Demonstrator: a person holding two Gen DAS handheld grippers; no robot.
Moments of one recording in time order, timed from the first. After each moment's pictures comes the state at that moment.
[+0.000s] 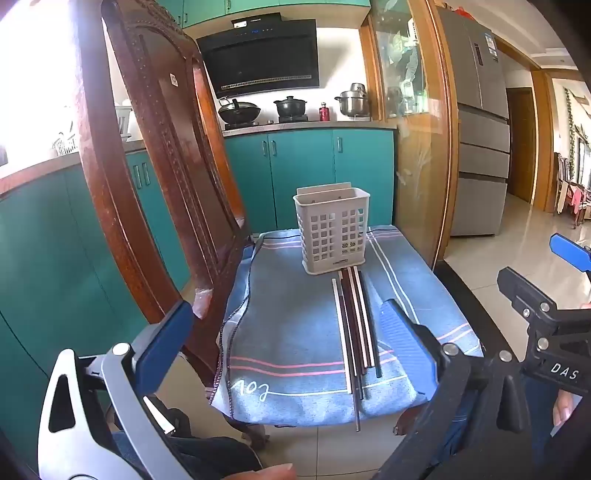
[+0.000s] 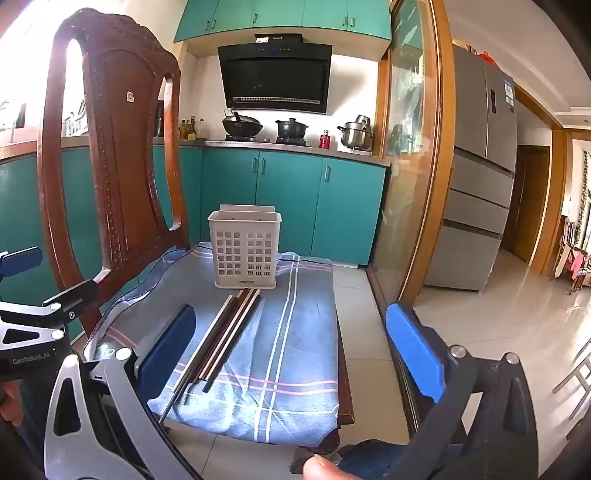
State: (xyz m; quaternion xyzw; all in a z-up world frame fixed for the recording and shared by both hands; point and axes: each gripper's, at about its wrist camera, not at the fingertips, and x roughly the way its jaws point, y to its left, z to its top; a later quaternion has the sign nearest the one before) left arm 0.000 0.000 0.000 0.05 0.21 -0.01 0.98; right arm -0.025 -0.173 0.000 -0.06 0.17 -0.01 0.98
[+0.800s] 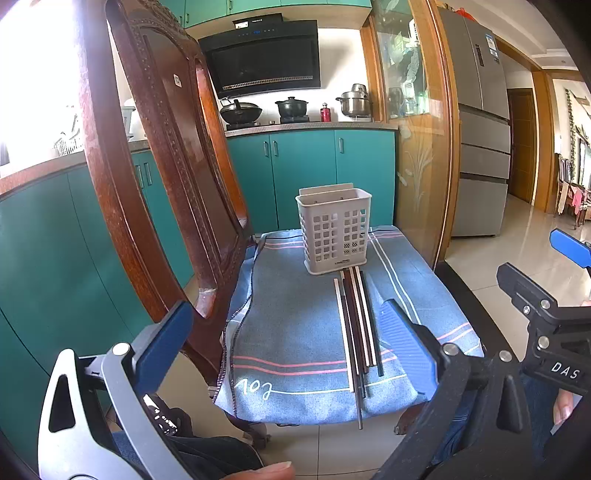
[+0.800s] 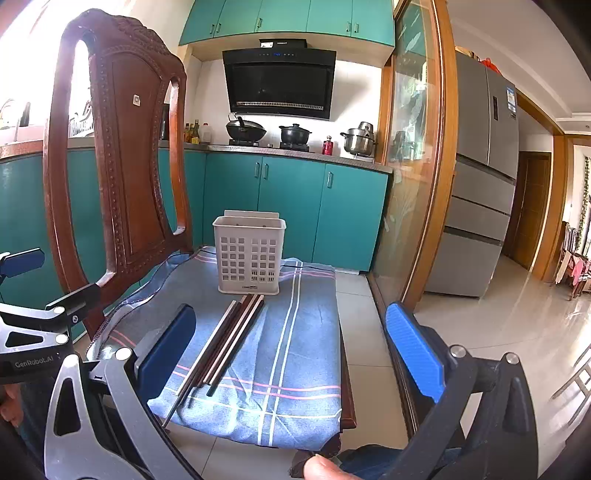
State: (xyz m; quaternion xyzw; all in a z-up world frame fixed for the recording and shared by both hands) left arm -0.003 0.004 -0.001 0.05 0.21 -0.01 0.98; right arm -0.027 -0.168 0.003 -0.06 0.16 -0.01 0.98
